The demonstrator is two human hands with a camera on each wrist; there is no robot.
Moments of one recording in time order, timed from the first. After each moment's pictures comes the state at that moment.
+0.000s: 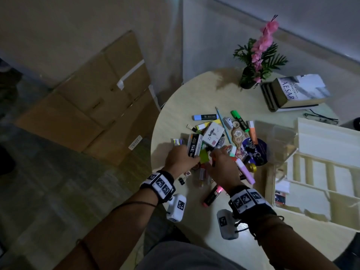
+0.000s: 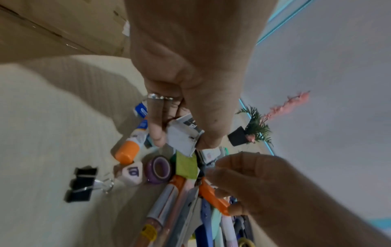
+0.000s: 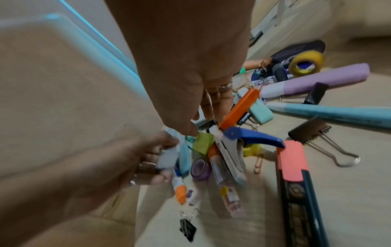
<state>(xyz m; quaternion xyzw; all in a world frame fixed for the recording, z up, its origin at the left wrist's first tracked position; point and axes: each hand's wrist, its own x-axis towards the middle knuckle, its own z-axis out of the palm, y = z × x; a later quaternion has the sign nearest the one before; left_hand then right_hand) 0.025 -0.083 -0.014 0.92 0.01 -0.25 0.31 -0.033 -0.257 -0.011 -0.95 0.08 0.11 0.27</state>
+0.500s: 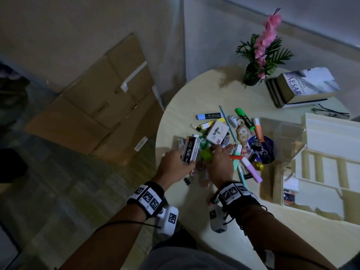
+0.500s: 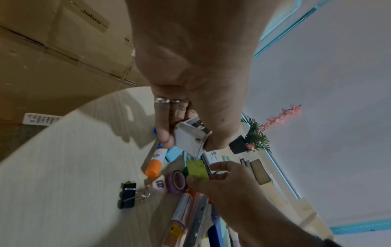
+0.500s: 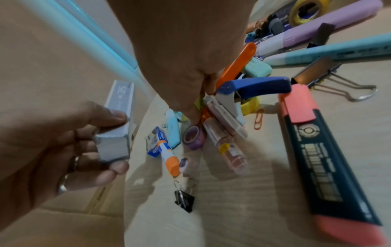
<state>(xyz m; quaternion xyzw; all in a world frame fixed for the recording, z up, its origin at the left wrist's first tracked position) 0.002 -0.045 -0.006 0.93 -0.01 -0.20 0.32 -0.025 -0.228 -0.052 -0.96 0.14 0.05 0.25</state>
